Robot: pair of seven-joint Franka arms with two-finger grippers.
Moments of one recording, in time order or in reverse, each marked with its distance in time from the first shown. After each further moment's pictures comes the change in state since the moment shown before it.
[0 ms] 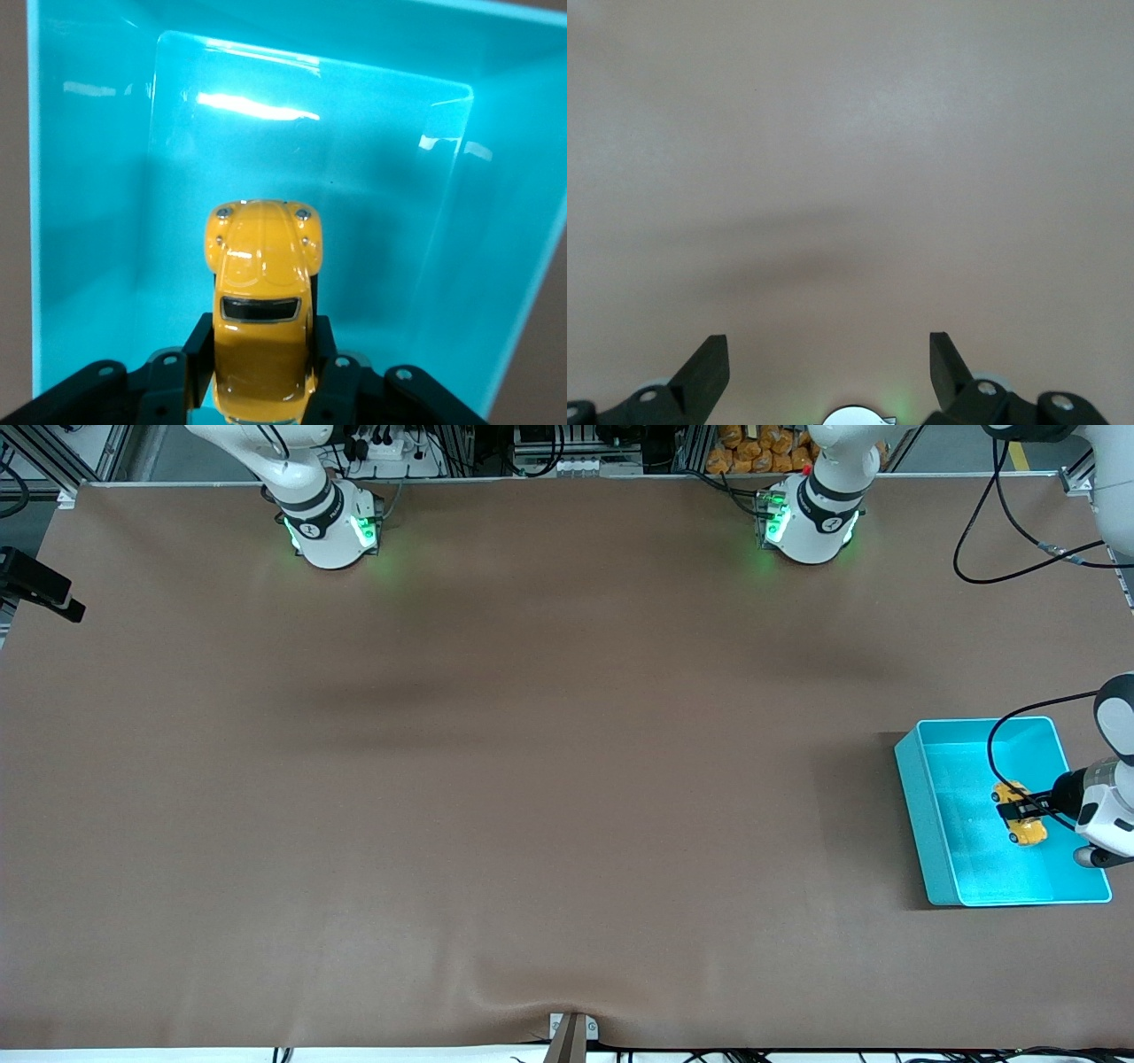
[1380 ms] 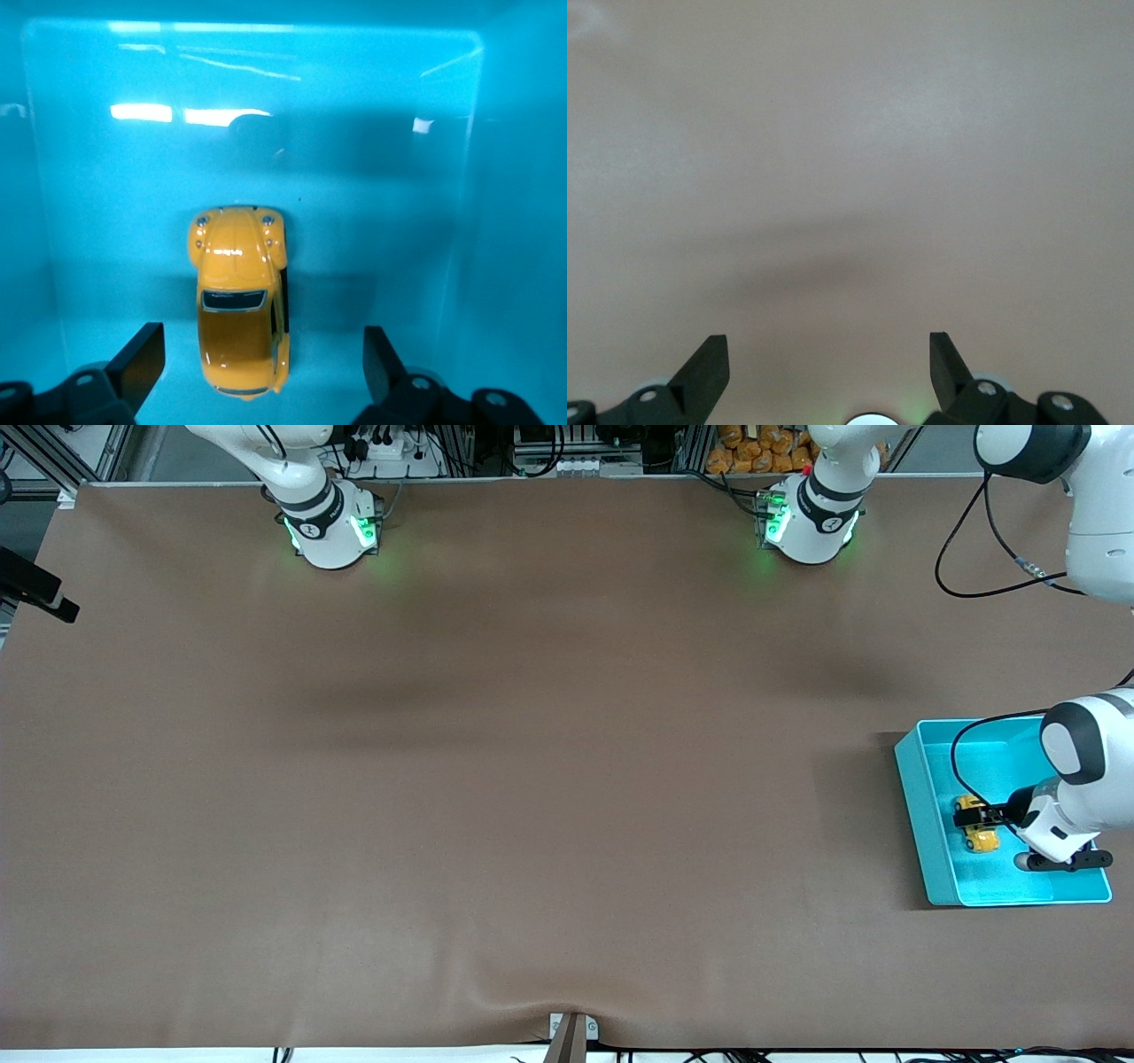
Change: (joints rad) left arm -0.005 0.077 -0.022 -0.024 0.012 0.118 0.093; right arm -0.005 0.000 -0.026 0.007 0.058 0.018 0.000
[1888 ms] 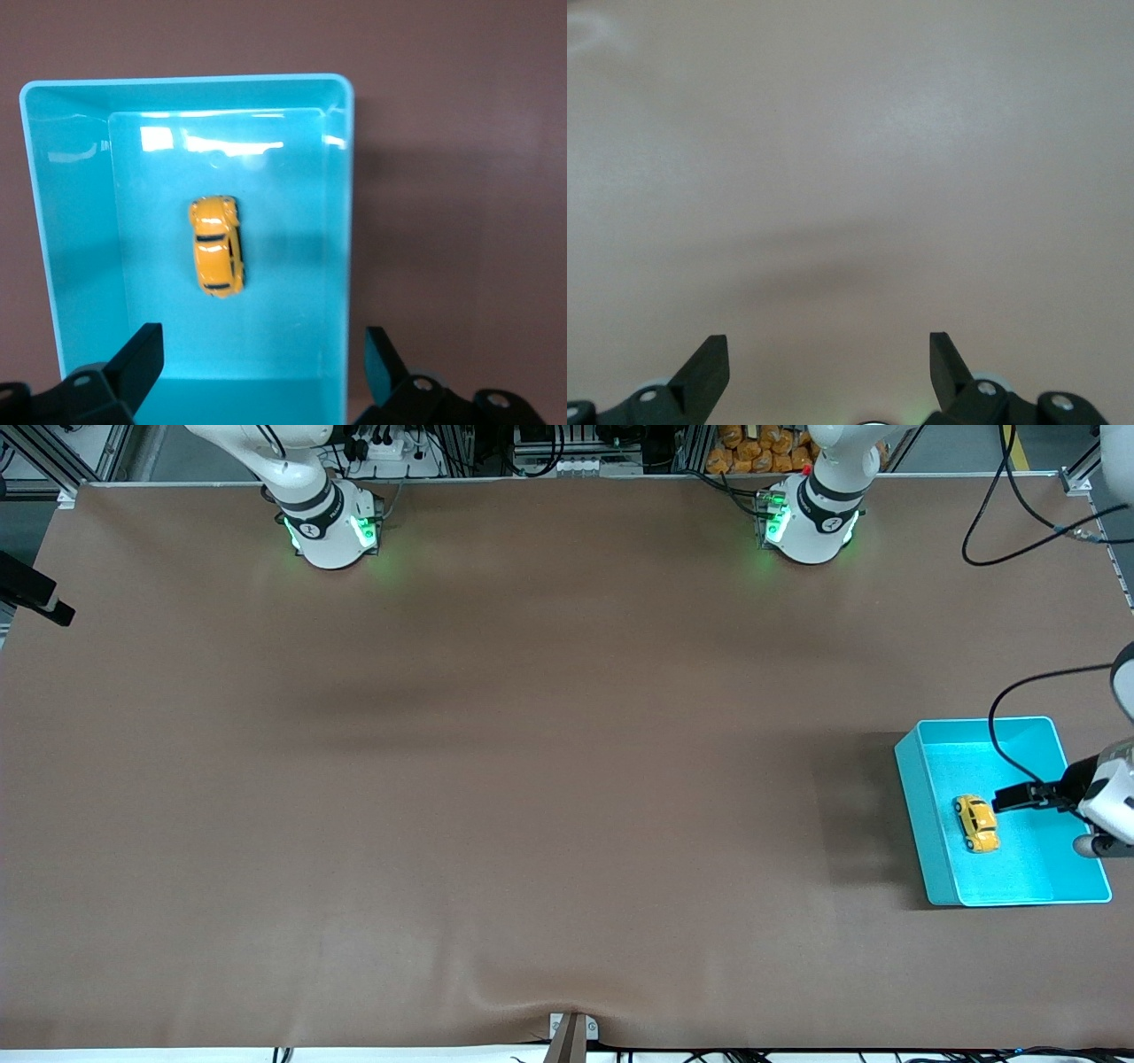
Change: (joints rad) left arm -0.005 -0.271 -0.107 0.017 0.000 -0.259 -0.044; right arm 0.000 0.000 -0.001 0.001 0.004 0.014 0.000
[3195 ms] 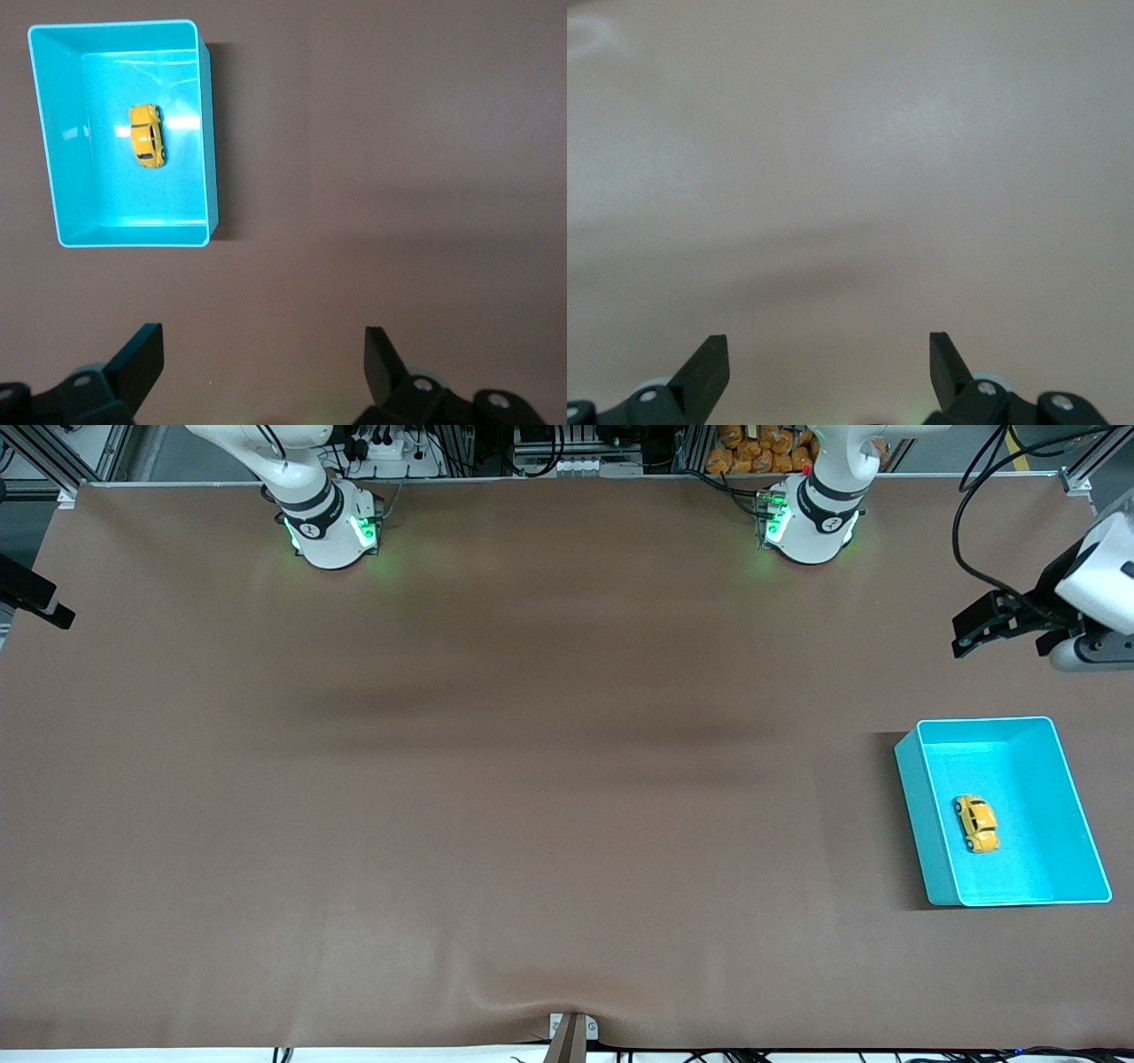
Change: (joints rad) left arm -0.400 -0.438 0.164 -0.004 -0.084 -0.447 -0.205; right arm -0.001 0.004 0.000 0.000 0.002 0.007 0.000
